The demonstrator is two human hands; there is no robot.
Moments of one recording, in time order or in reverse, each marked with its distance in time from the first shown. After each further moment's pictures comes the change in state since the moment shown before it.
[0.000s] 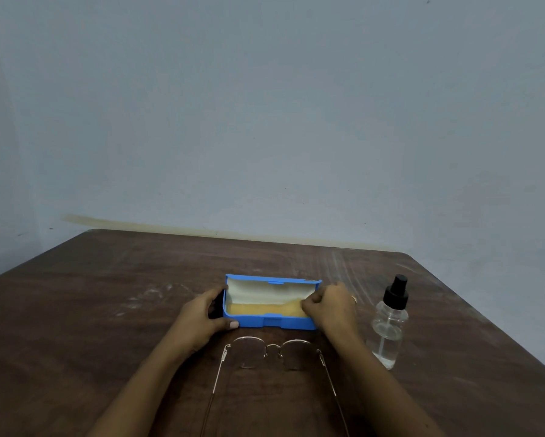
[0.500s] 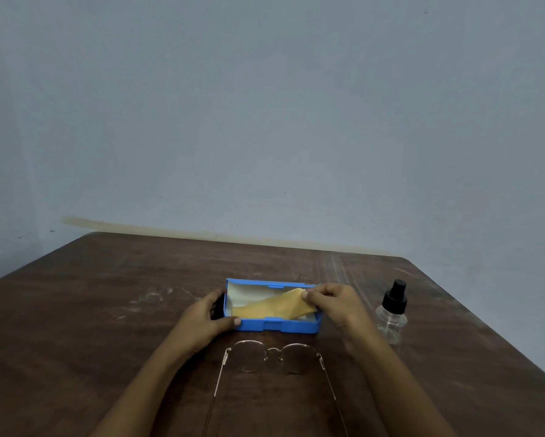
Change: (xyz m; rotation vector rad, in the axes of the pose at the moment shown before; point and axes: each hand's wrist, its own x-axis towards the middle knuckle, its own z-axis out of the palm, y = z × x) left_hand 0.003 -0.004 -0.001 -0.131 -0.042 -0.023; right_hand -0.020 -0.012 -0.032 0.655 -0.168 0.033
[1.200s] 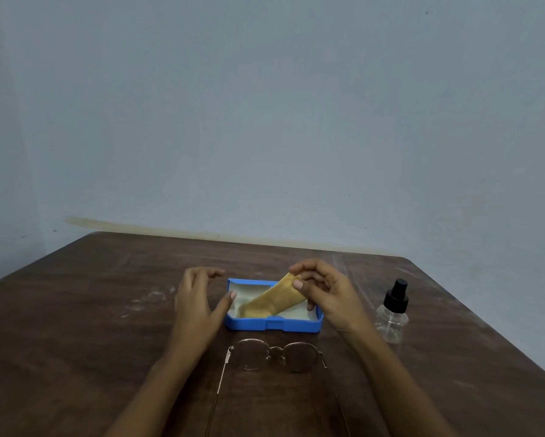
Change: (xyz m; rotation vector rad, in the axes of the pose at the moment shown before) left_hand -0.009 0.008 0.003 0.223 0.500 0.389; right_hand -0.010 -0.016 0.001 0.079 -0.236 -0.451
